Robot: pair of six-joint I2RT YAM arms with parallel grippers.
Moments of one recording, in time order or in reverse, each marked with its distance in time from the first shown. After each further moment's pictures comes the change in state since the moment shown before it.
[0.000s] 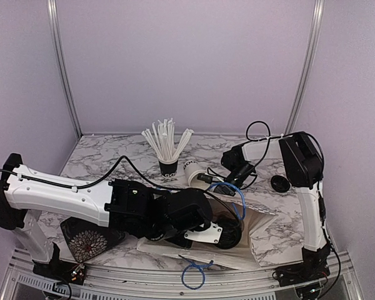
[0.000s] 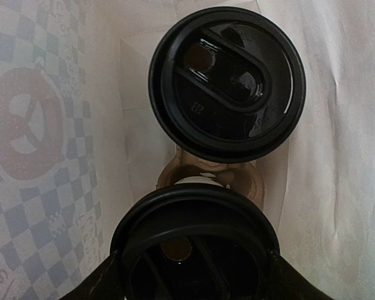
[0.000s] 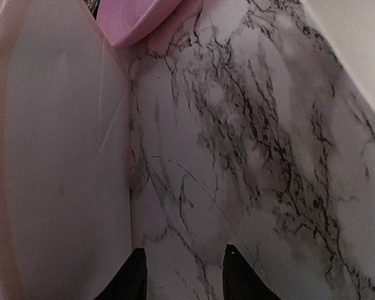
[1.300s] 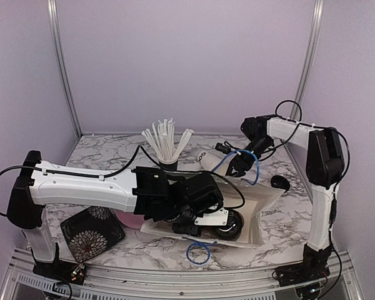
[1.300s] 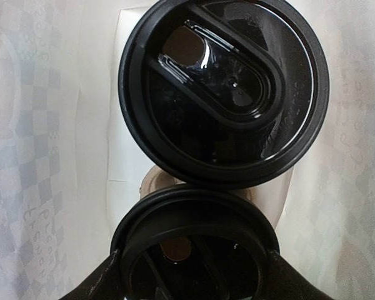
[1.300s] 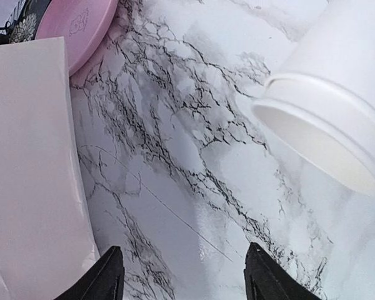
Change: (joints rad) left arm 0.103 0.139 0.138 -0.079 0.113 -0.107; right arm -0.151 -0.175 0.147 -0.017 0.315 0.068
